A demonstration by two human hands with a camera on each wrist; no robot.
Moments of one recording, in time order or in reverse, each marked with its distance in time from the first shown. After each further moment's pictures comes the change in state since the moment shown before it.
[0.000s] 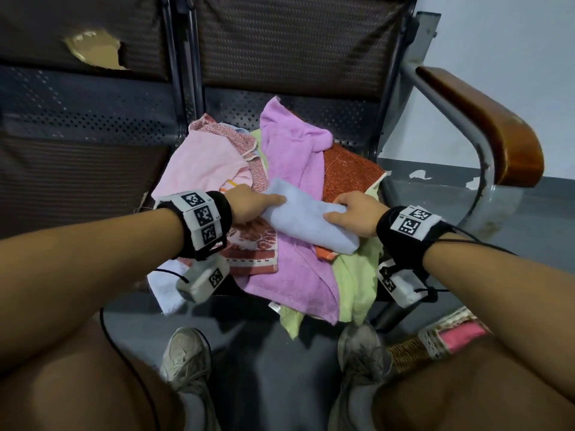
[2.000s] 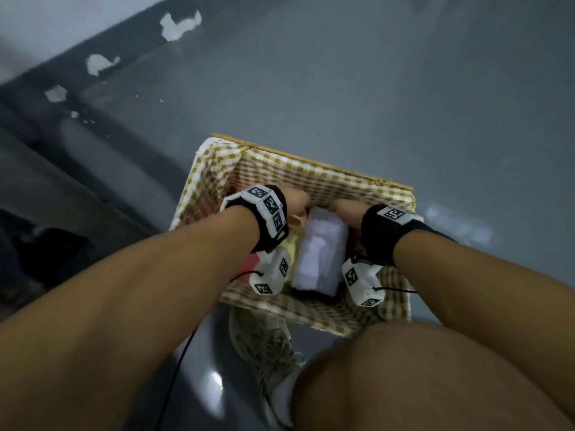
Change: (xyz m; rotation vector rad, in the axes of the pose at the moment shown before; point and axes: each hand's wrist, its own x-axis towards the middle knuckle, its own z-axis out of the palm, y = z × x) left_hand -0.075 0.116 0.616 0.766 -0.970 0.264; right_hand -0.340 0.433 0.151 1.365 0.292 1.416
